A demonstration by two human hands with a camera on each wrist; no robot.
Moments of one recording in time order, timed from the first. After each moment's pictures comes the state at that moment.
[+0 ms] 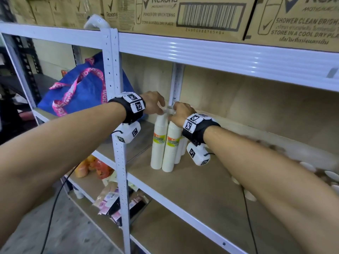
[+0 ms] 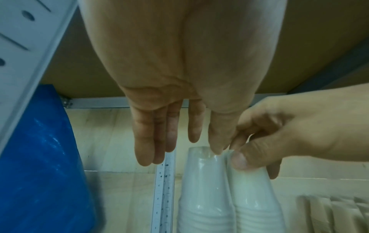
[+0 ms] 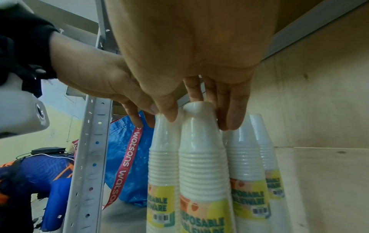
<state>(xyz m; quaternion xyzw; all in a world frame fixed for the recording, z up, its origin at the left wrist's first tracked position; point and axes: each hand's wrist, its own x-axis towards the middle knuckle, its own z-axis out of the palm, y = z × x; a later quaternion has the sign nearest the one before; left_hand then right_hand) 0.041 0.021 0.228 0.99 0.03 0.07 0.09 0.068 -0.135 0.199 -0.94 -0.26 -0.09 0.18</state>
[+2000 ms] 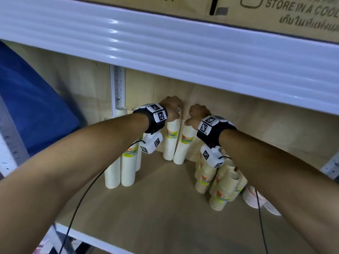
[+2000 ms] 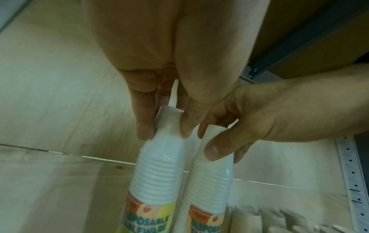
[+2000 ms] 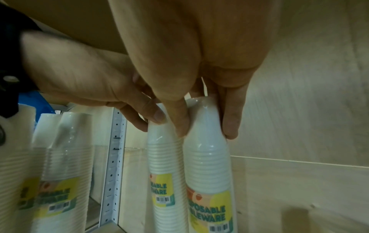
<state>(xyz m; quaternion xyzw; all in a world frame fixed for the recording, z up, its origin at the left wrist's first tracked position) 0.229 -0.160 0.205 0.96 -0.16 0.07 0.22 0.217 -0.303 0.198 -0.99 -0.04 -0.06 0.12</state>
